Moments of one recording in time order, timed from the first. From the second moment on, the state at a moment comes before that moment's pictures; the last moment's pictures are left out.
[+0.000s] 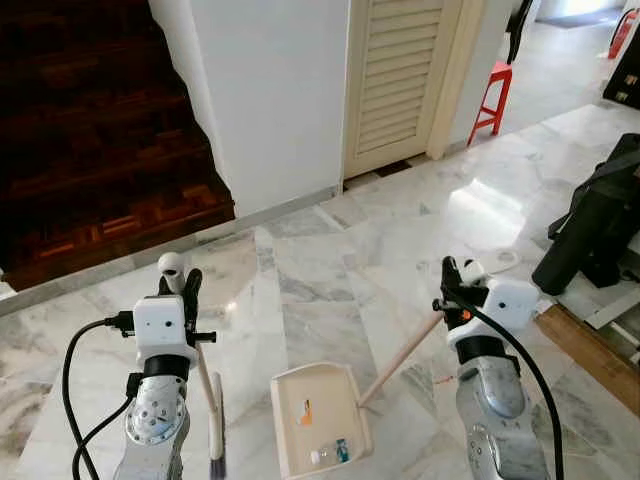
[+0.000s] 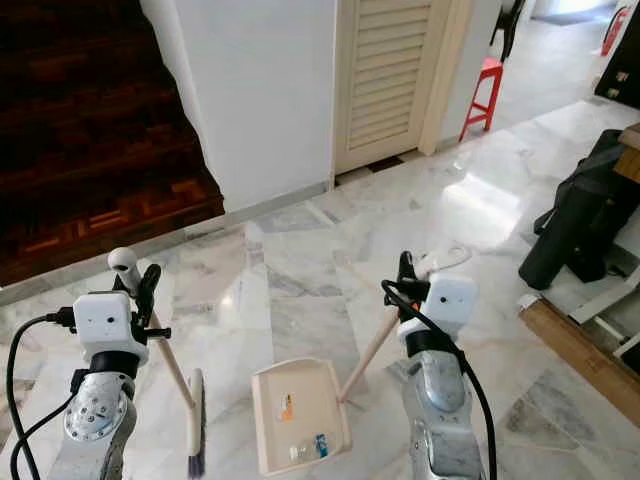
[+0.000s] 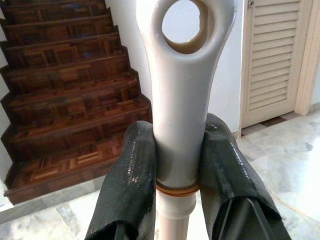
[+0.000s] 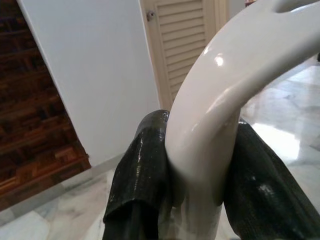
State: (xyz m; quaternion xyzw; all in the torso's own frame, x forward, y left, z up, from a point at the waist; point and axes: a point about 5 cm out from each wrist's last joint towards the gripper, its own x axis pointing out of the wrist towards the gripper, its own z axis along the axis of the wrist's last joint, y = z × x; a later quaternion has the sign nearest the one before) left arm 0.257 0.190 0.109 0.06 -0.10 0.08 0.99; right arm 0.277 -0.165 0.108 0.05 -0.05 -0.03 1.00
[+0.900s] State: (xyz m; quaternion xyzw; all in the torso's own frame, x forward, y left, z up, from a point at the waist) left arm 0.255 0.189 0.105 0.06 -0.08 0.08 0.99; right arm 0.276 -0.162 0.112 0.05 -0.05 -0.02 1.00
